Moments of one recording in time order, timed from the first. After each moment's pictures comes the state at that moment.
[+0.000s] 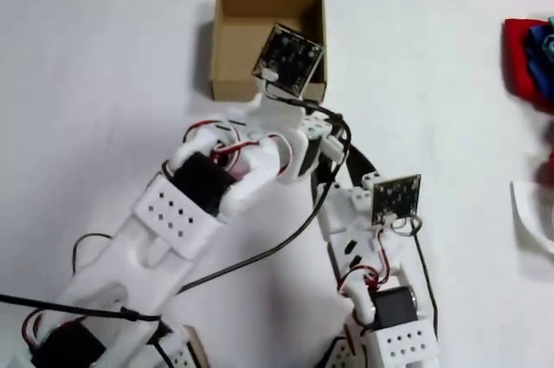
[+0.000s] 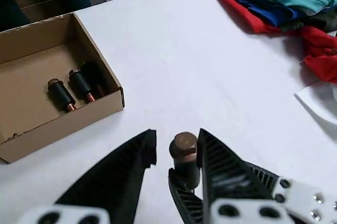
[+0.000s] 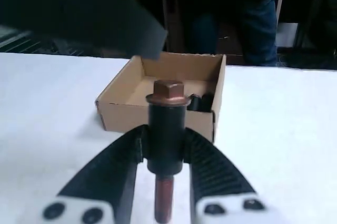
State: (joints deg) left arm 31.7 -27.6 18.8 51.2 10.9; right arm -17.1 -100.6 96.5 20.4 -3.1
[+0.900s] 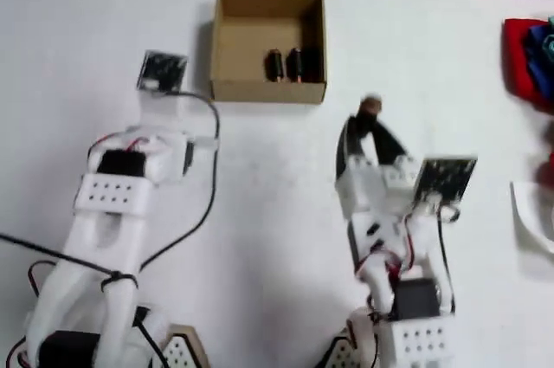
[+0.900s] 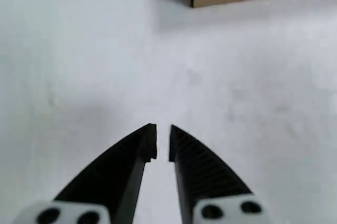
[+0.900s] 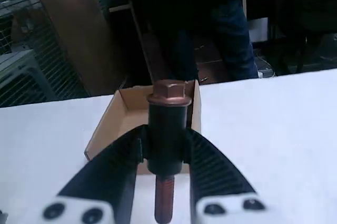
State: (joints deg) left arm -4.1 -28.3 47.9 45.4 -2.5; right arm -10.3 -80.3 70.8 24.8 -10.7
